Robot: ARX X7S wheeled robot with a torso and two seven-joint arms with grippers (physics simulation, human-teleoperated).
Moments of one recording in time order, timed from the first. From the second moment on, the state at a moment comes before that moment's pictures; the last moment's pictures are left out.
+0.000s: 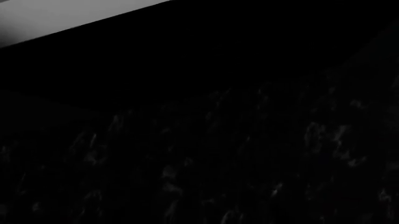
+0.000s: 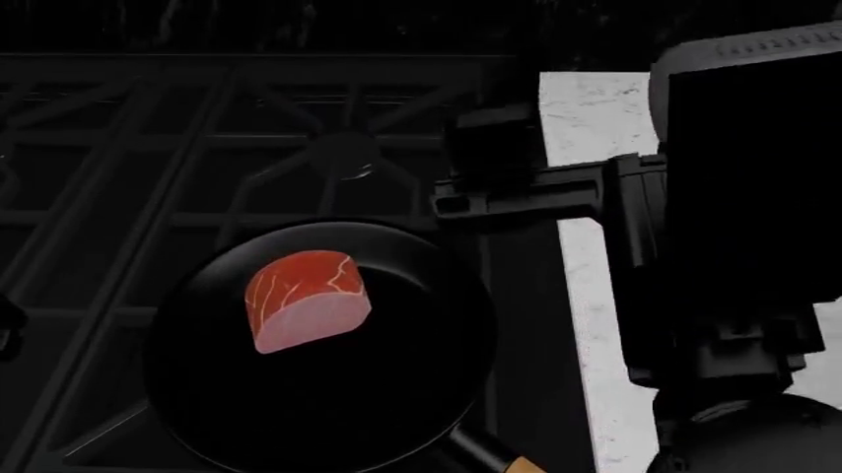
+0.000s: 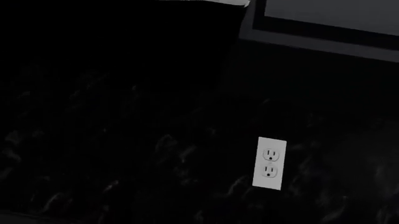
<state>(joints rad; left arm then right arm) -0.35 -0.25 -0.02 0.95 -0.03 -0.79 -0.14 0.95 0.24 0.03 -0.96 0.47 1.45 0.26</state>
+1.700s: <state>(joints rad) -0.37 -0.25 0.01 0.94 0.03 -0.90 -0.28 1.87 0.37 -1.28 0.34 0.65 0.83 -0.96</state>
